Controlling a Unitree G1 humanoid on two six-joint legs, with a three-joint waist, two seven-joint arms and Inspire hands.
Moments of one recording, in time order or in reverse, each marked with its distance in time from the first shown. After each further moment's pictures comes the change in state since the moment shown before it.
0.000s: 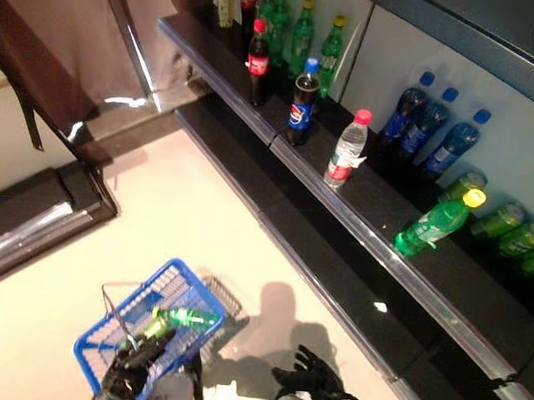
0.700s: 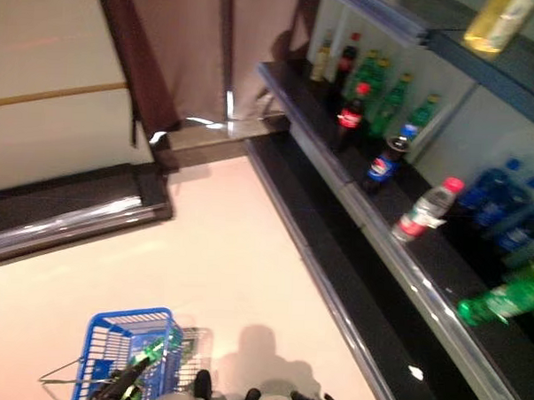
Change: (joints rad) left arm -0.010 0.041 0.001 0.162 -0.028 -0.012 0.036; right arm -0.059 0.122 -0.136 0.409 -0.020 -0.061 -0.078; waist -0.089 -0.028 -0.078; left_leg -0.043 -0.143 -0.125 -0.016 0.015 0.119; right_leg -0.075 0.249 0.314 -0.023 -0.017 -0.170
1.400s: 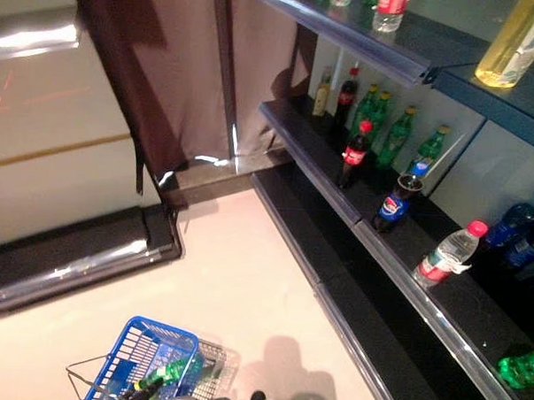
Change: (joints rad) left arm -0.047 -0.023 0.025 0.146 0.053 -0.019 -0.075; right arm -0.012 -0.034 0.006 0.032 -0.047 -0.034 -0.014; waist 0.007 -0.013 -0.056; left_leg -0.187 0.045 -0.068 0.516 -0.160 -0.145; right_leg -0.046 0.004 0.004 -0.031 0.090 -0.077
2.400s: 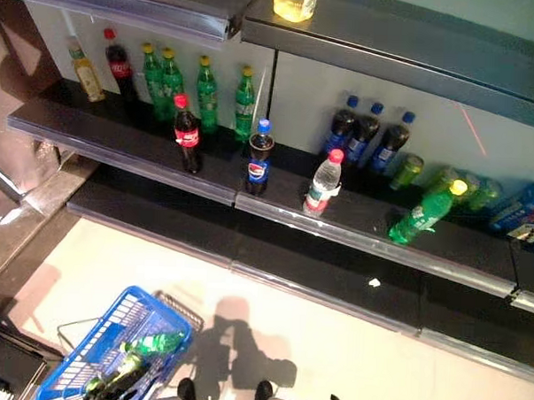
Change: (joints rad) left arm -0.039 0.048 0.074 -0.013 0.089 0.004 0.023; right arm 0.002 0.017 0.028 -0.060 -0.095 0.003 -0.004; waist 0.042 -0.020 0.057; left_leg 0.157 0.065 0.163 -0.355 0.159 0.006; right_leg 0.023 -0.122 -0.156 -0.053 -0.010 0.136
